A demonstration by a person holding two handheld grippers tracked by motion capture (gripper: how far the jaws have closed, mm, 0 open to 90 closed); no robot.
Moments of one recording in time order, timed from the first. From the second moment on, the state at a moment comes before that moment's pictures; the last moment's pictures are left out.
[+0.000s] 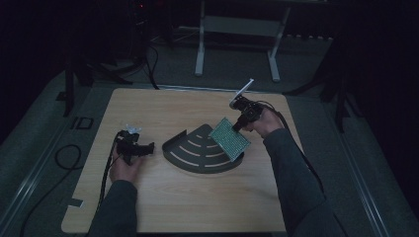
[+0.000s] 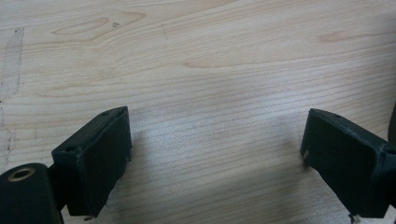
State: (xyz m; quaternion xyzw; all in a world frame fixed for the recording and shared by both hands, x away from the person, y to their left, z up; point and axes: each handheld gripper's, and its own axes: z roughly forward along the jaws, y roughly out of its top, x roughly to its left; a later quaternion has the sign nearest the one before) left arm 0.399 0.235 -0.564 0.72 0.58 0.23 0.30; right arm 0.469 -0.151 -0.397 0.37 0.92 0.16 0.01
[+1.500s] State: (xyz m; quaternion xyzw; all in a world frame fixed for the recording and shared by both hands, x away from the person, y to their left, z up) left arm 0.399 0.235 -0.564 0.72 0.58 0.23 0.30; right arm 0.474 -0.130 -0.457 0.37 0.92 0.12 0.00
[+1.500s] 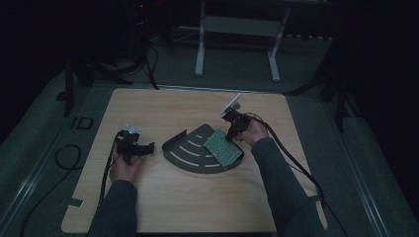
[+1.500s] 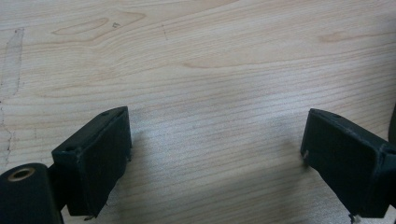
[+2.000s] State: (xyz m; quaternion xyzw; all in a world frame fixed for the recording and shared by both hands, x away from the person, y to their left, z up) left arm 0.399 0.235 -0.564 0.72 0.58 0.23 0.30; right arm 0.475 -0.125 -0.468 0.36 0.93 0.10 0.03
